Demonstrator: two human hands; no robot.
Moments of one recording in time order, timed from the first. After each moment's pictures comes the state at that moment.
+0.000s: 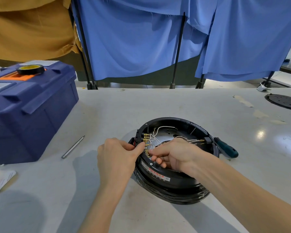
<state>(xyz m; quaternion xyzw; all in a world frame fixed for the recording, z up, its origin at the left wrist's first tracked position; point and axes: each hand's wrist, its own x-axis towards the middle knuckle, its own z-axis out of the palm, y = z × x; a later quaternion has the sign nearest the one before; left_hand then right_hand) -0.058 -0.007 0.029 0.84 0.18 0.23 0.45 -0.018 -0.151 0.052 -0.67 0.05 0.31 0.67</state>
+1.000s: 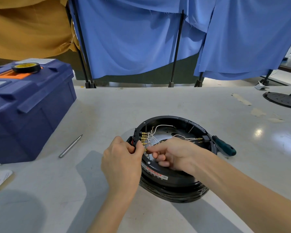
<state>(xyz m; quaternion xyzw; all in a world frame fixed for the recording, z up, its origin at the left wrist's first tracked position) -0.061 -0.030 0.020 0.86 0.21 0.30 0.36 -0.016 -0.150 0.052 -0.64 0.08 0.34 0.68</state>
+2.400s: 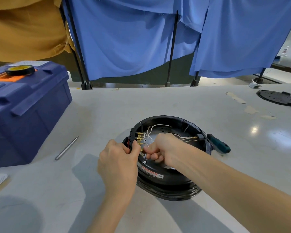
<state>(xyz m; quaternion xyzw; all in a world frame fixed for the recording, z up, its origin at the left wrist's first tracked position) -0.063 -0.033 0.016 0.85 0.23 0.31 0.36 -0.008 -0.136 0.056 -0.72 0.15 0.29 0.61</state>
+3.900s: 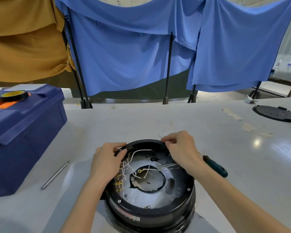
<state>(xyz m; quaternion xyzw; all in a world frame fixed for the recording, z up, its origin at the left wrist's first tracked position) 0.012 0.009 0.032 0.92 0.08 0.13 0.37 0.044 -0.200 0.057 -0.89 -0.03 -0.09 0.44</state>
